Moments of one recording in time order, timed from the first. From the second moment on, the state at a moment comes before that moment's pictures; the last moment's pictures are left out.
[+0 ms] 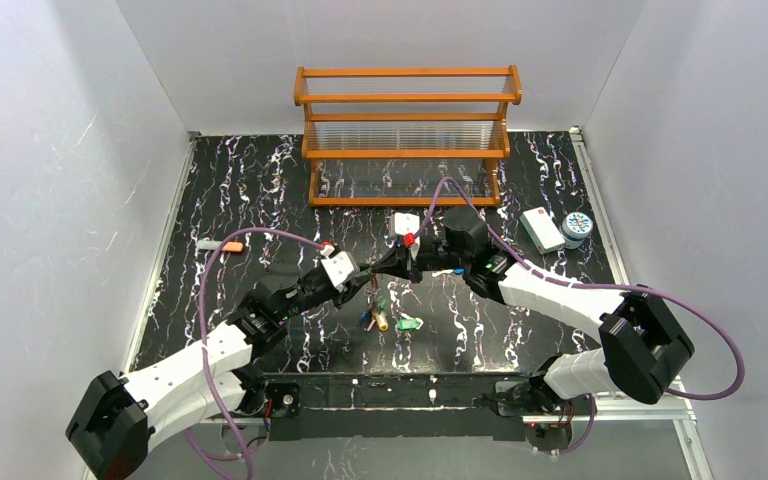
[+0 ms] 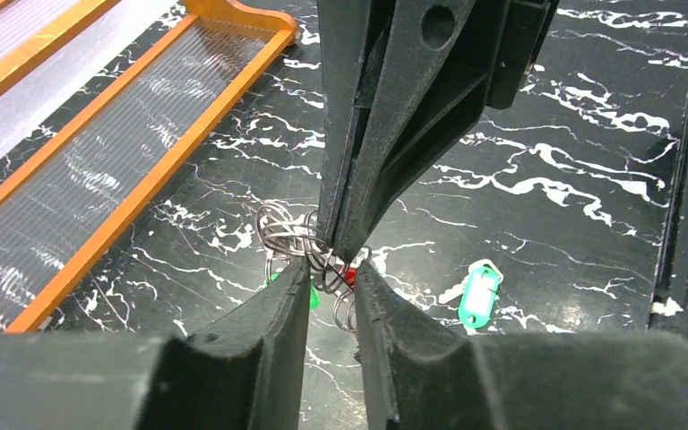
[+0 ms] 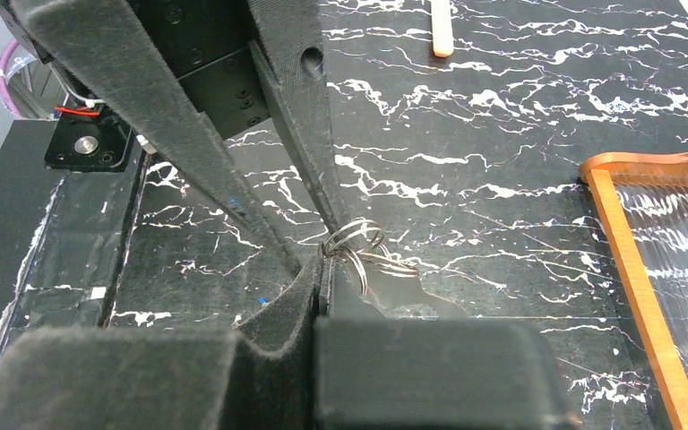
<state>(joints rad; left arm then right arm) -0.73 0.86 0.37 0.36 0.32 0.22 0.79 1.35 0.77 0.34 -0.76 -0.27</state>
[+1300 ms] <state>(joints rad) -0.74 0.87 0.33 0.32 0.23 0.06 0.59 1.29 0.63 0.44 -0.79 0.14</state>
